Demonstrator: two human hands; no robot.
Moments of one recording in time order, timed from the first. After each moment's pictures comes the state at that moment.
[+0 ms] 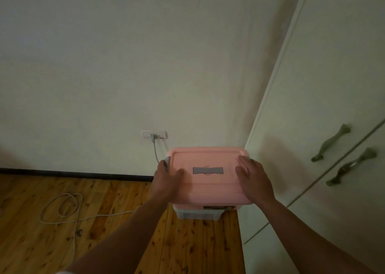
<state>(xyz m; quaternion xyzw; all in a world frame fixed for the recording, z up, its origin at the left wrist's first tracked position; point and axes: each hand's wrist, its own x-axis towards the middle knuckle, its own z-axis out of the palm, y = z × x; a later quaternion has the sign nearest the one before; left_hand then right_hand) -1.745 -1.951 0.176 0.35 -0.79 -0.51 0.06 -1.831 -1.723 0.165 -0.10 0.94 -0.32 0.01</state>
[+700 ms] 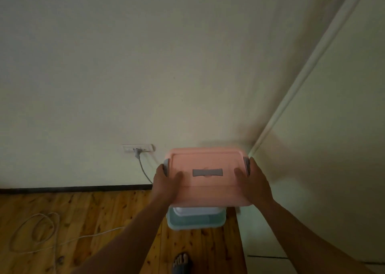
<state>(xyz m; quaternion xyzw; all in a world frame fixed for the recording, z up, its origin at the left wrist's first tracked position) -1.922 -2.027 0.119 0.35 -0.77 -0.54 -0.02 -1.991 -1.797 0.126 0.03 0.94 -0.34 0.07</state>
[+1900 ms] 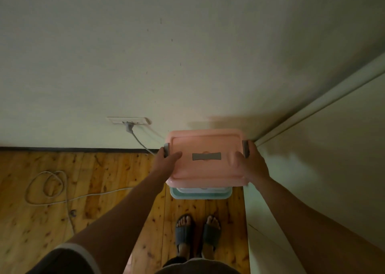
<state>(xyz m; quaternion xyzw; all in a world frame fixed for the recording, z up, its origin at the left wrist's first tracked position) -2.024 -2.065 0.007 0.44 -0.67 -0.58 -0.13 -2.099 -1.834 0.004 0.09 0.90 -0.37 0.23</state>
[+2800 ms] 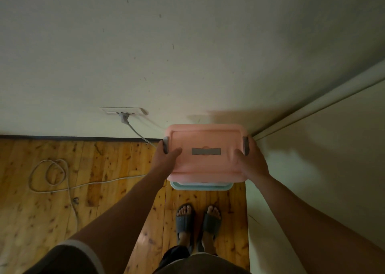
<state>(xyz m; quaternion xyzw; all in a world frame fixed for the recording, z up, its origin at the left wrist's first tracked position) -2.029 -2.056 -0.025 0.45 -0.68 -0.57 -0.12 -2.106 -1.830 -0.036 0.10 0.89 -0.36 0.26</state>
